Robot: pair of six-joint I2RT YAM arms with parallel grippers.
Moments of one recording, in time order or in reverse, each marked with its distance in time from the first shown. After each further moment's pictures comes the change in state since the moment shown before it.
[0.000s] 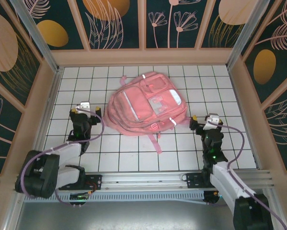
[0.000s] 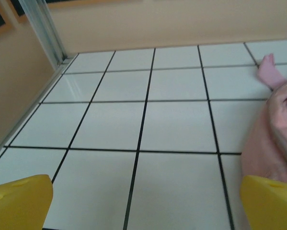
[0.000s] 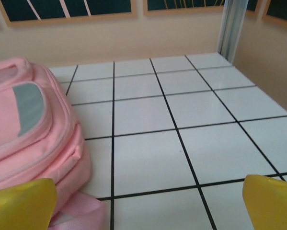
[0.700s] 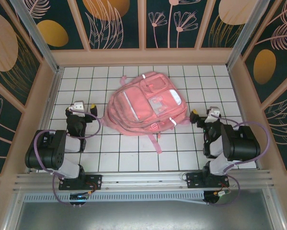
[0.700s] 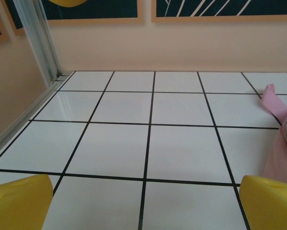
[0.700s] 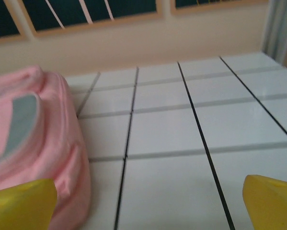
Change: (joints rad) left arm 0.182 0.268 -0.032 0.453 0.237 -0.009; right arm -0.232 0.865 0.090 0.851 -0.383 0.018
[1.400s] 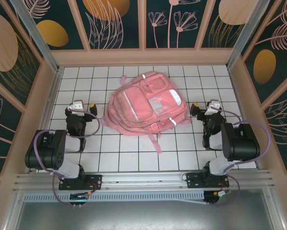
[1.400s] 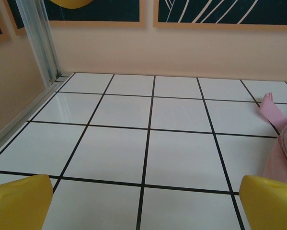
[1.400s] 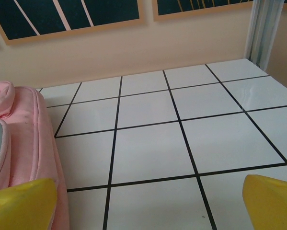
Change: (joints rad) left arm 0.006 0.001 0.011 0.000 -0.003 -0.031; right arm 0.034 0.000 0.111 -0.146 0.116 0.008
